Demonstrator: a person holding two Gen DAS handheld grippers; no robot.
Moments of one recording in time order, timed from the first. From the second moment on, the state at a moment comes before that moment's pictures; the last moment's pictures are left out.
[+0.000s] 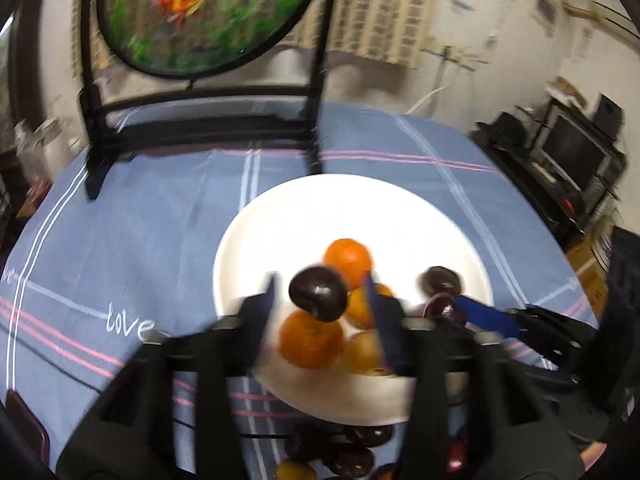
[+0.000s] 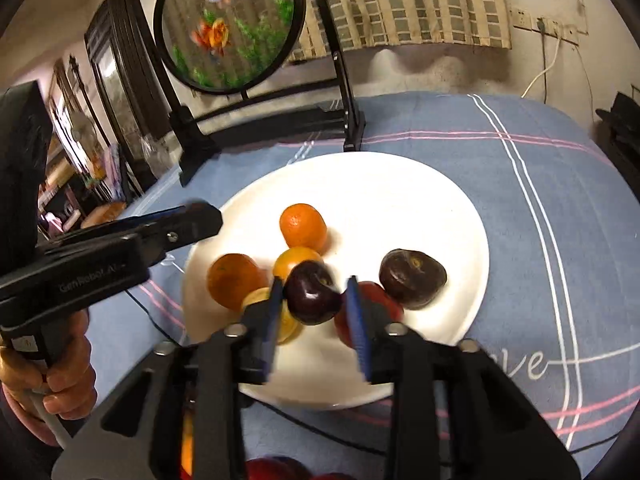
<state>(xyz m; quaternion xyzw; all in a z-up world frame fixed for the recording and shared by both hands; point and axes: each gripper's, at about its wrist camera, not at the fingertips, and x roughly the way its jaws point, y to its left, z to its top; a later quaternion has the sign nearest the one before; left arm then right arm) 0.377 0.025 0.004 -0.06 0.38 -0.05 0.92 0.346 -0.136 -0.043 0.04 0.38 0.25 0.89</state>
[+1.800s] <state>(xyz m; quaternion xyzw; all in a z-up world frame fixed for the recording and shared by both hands) 0.200 0.010 -0.034 0.04 0.37 -0.14 0.92 0.252 -0.180 -0.061 -0.02 0.42 0.27 0.86</state>
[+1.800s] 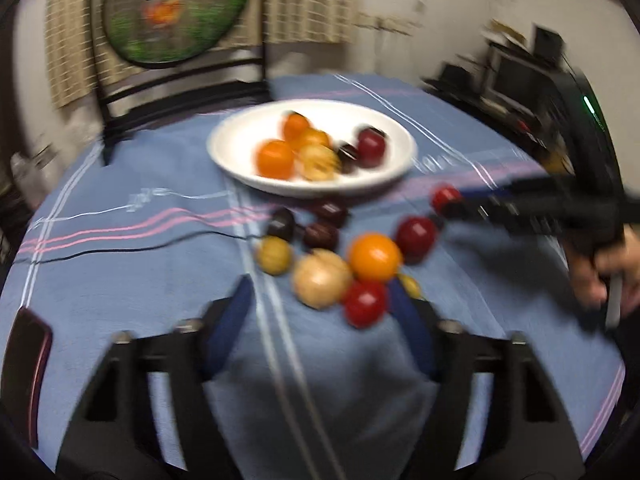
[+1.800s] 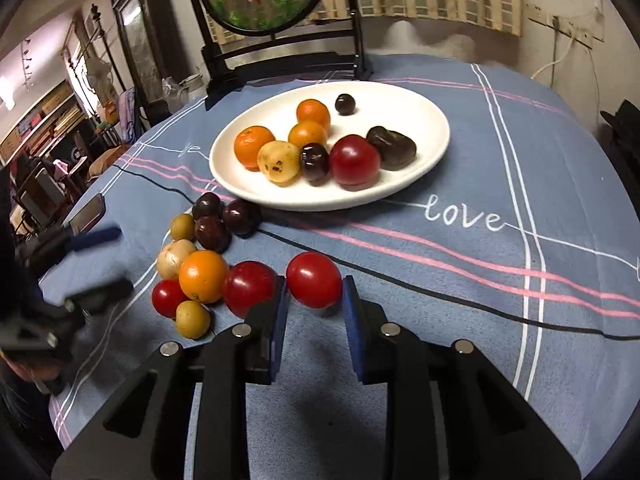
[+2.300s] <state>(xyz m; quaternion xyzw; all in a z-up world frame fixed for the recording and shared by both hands) 0.208 -0.011 -0.060 0.07 0.42 -0.17 0.89 0.247 -0.176 -0.058 -0.03 0.43 0.27 0.86</state>
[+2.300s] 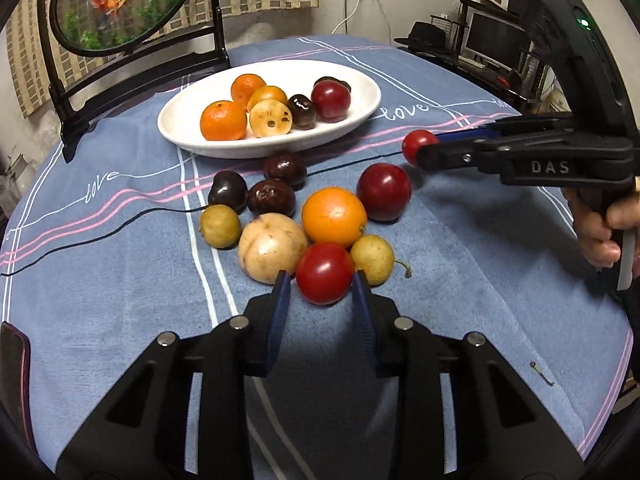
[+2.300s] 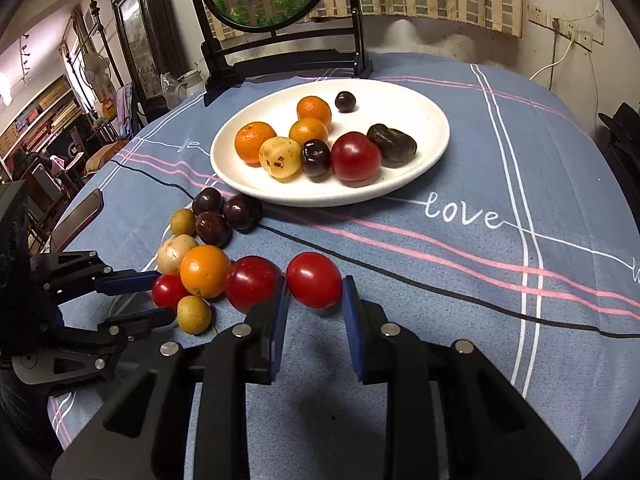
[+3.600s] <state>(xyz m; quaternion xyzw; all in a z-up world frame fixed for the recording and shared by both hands) 0.355 0.033 0.009 -0.09 0.35 -0.07 0.93 0.347 -0.155 -0.029 0.04 0.34 0.22 0.91</state>
